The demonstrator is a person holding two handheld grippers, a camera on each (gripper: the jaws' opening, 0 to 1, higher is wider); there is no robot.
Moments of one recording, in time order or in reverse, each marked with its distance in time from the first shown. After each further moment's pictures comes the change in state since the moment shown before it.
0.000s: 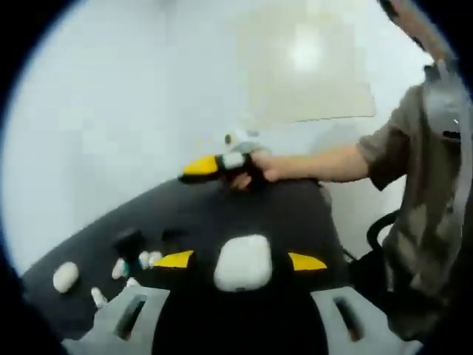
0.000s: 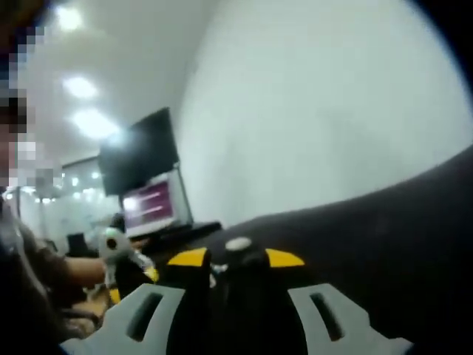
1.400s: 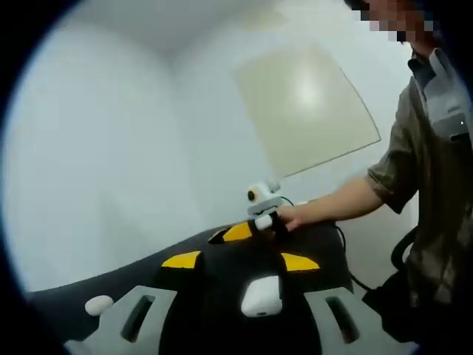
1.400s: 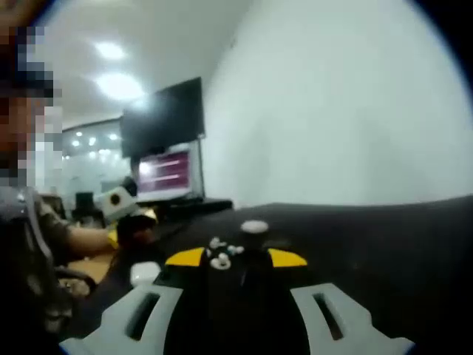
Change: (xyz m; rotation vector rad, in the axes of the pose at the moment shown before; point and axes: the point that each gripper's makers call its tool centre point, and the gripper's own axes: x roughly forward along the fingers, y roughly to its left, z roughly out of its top) left arm -0.022 0.021 0.037 0.065 -0.213 0.194; right arm 0.003 0.026 -0.020 -0.178 0.115 0.096
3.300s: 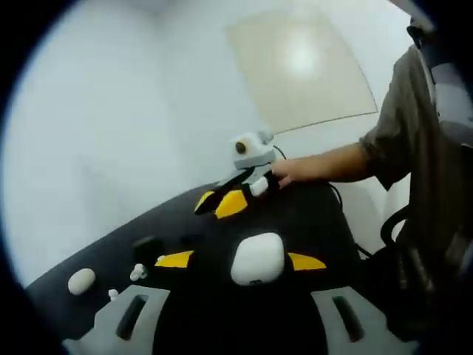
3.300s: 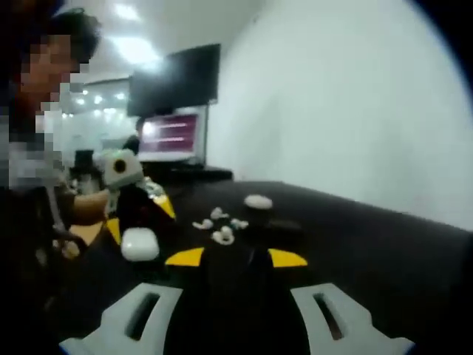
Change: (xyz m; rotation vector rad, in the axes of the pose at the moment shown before) left arm 0.007 -0.006 -0.050 -0.026 0.252 -0.084; right arm 0.017 0.030 -0.027 -0.116 0.183 0.088
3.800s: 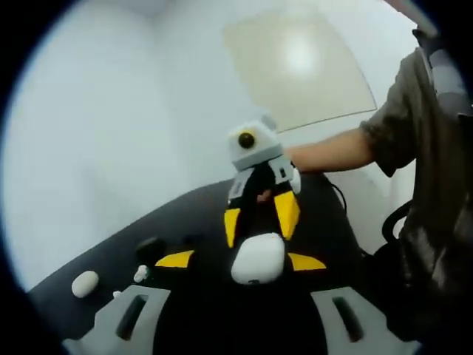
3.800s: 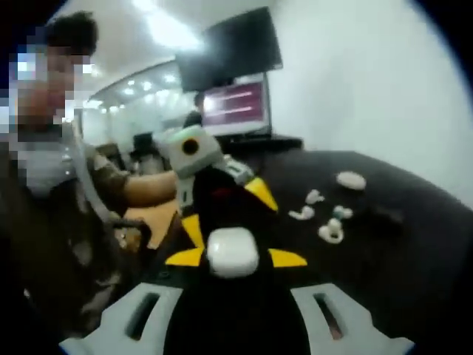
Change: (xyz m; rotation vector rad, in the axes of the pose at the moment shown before) left arm 0.000 0.005 0.001 0.015 0.001 0.008; right arm 0.027 0.091 -0.022 0.030 0.247 0.329
